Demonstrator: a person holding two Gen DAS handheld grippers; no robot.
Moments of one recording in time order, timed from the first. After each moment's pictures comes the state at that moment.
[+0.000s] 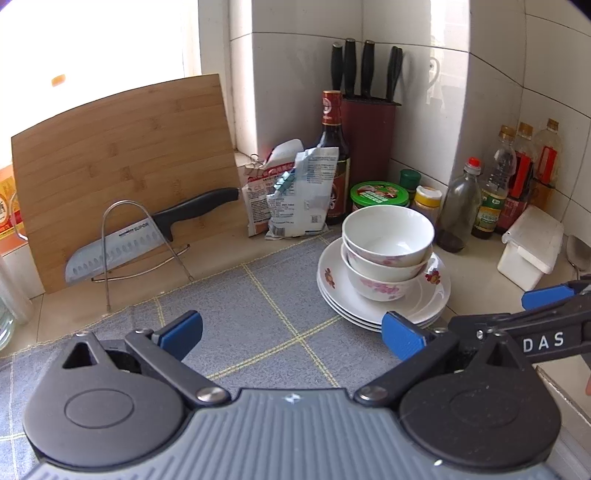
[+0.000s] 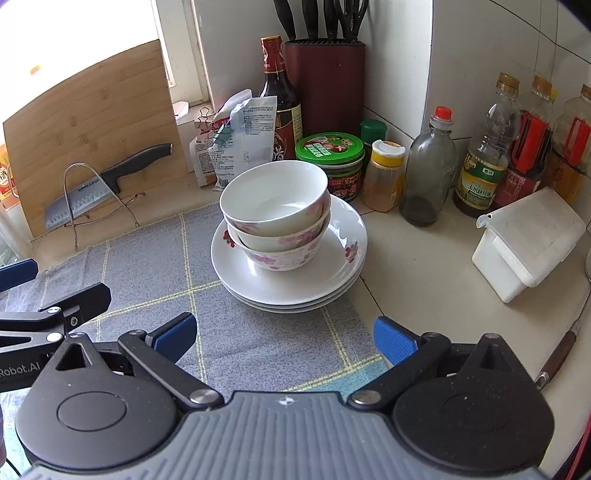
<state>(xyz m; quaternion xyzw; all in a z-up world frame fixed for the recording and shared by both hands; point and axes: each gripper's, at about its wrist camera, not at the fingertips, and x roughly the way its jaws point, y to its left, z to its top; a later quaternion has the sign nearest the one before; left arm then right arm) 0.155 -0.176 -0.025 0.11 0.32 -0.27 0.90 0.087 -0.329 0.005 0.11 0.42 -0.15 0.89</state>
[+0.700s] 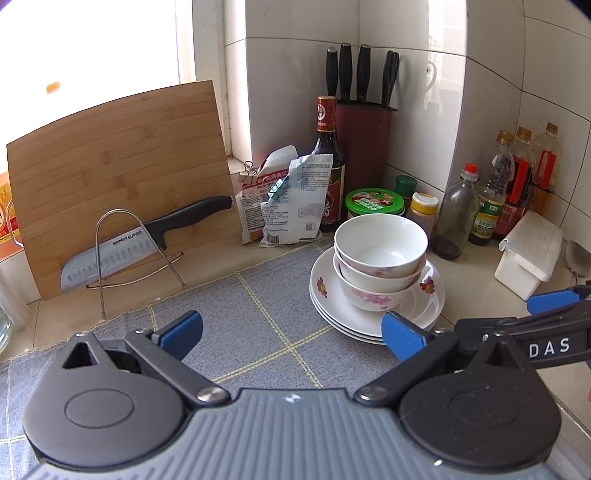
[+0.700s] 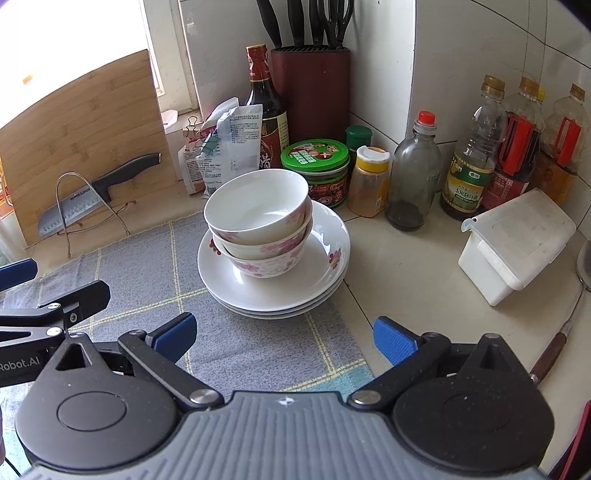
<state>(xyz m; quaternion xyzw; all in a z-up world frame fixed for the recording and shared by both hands) 0.155 -0.186 -0.022 0.11 0.32 -0.27 0.90 0.080 -0.339 0.011 0.11 0.41 -0.16 0.89</state>
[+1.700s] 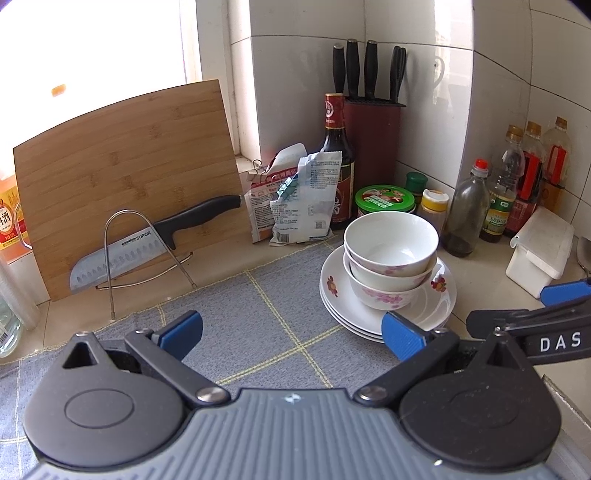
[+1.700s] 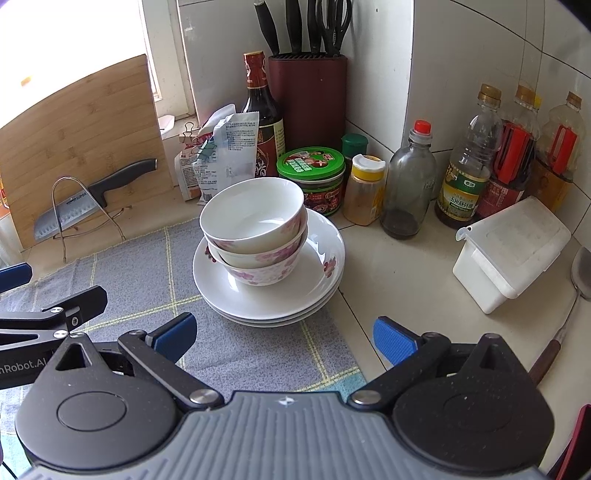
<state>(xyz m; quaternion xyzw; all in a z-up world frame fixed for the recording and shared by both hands) 0.156 -0.189 -0.022 0.13 0.32 -0.26 0.90 0.082 -0.339 0.013 0.10 0.40 -0.17 0.89</state>
